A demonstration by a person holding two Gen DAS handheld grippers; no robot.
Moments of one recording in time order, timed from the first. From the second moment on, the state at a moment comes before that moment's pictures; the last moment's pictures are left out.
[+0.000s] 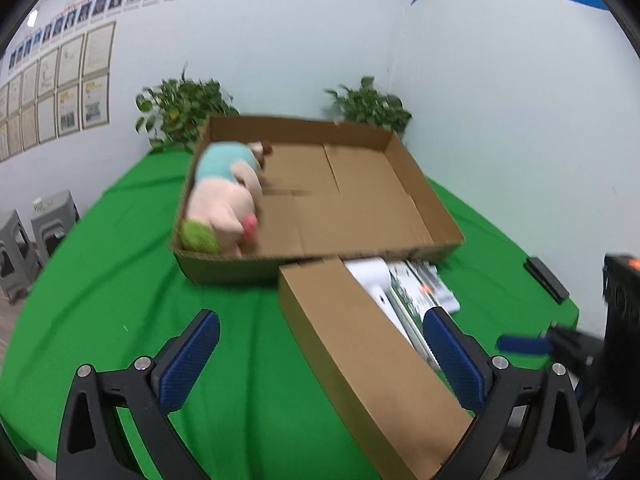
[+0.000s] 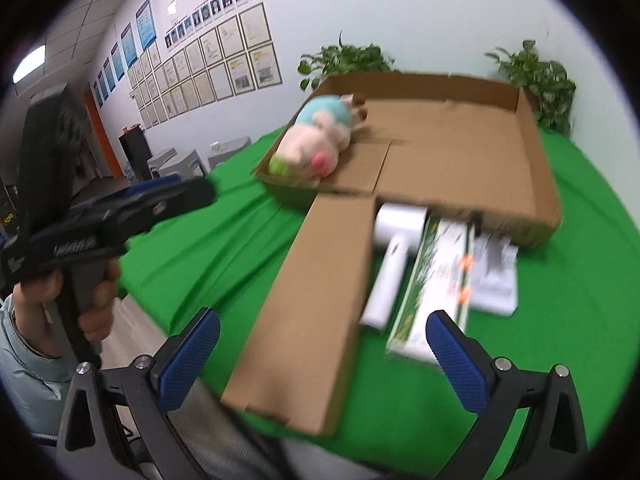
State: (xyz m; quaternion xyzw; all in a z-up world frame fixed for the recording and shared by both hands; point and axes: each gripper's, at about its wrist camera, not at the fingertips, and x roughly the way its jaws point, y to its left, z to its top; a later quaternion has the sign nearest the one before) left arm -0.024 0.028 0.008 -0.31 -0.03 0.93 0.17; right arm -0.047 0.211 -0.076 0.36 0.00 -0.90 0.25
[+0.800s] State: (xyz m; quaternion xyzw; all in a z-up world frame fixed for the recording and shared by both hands) left arm -0.080 0.039 -0.082 -0.43 -0.10 0.86 0.26; right arm -0.058 0.156 -0.127 0.43 0.06 -0.88 0.22
